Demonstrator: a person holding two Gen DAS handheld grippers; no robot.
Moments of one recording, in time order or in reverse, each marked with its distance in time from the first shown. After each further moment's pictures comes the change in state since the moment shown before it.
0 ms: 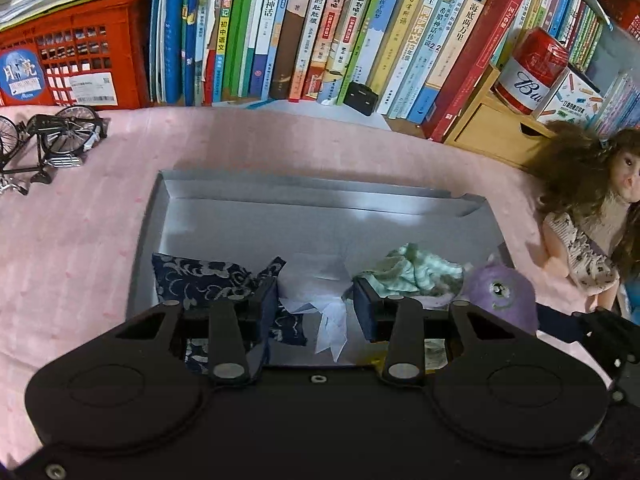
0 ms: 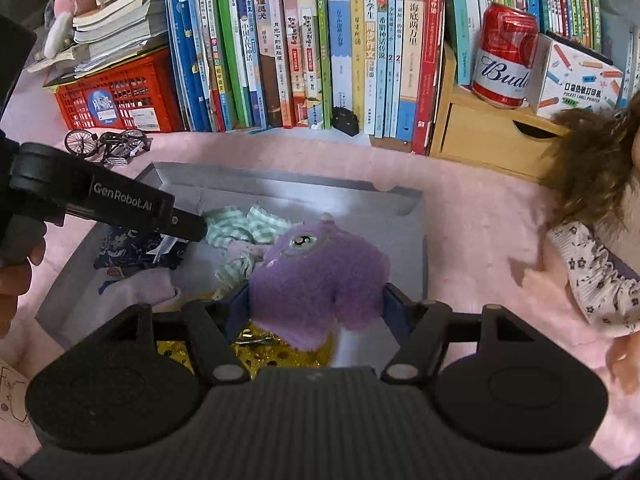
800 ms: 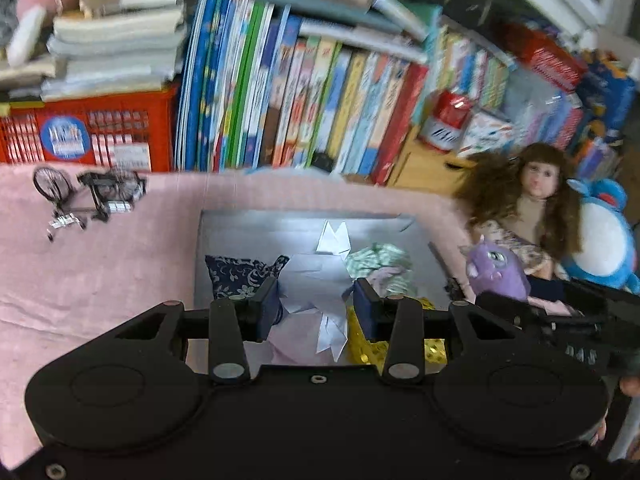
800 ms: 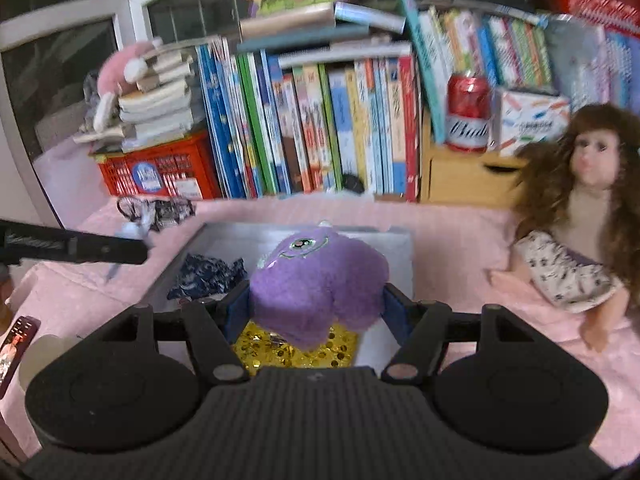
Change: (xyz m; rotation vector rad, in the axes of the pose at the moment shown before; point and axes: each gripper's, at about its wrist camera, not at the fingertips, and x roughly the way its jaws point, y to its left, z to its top) left arm -0.132 0.011 -0.052 0.085 -0.202 -0.083; right arm -0.093 -0.002 -0.027 0.071 -0.191 0.065
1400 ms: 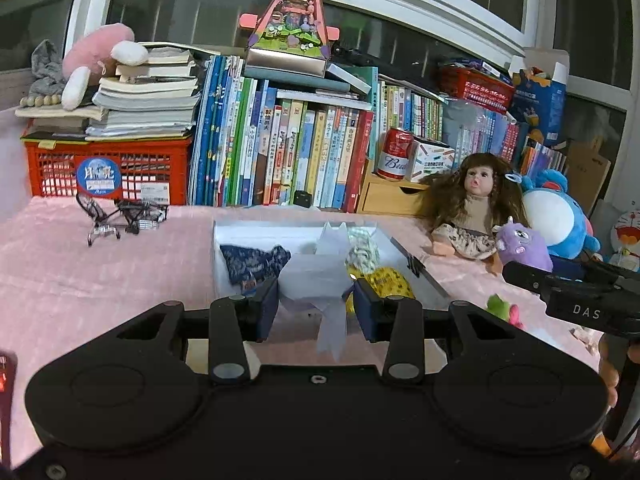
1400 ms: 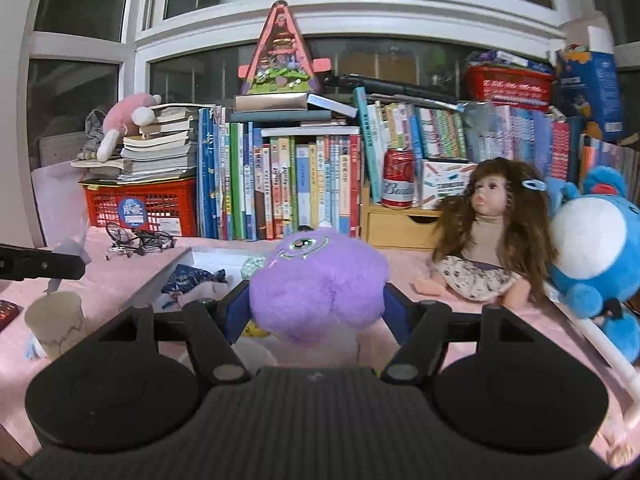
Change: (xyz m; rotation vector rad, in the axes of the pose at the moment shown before) left arm -0.131 0.000 -0.139 0.118 -0.299 -0.041; right arm -0.118 0.038 -0.096 -0.061 -0.309 -0.188
